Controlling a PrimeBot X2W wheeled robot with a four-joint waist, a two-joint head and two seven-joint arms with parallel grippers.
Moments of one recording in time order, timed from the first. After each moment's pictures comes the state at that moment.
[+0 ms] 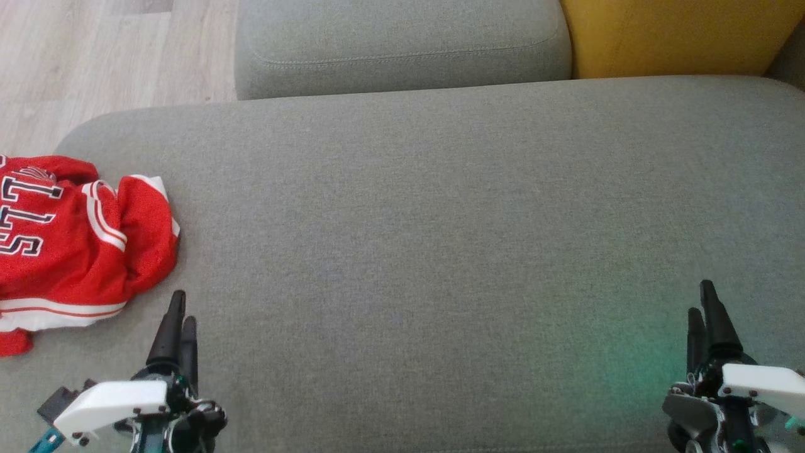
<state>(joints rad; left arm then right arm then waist) -0.01 0.03 0.04 0.31 -1.54 -0.12 0.06 0.00 -0.04 -0.11 0.30 1.54 0.13 0.07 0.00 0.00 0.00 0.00</state>
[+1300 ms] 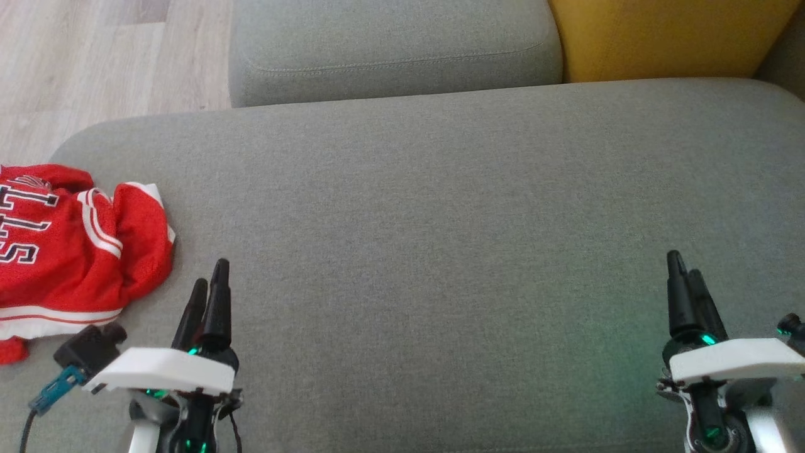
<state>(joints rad) -0.03 0.04 -0.06 0.19 -0.91 -0.10 -0.05 -0.01 -0.08 -0.03 0.20 0.91 0.13 0.01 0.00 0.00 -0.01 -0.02</state>
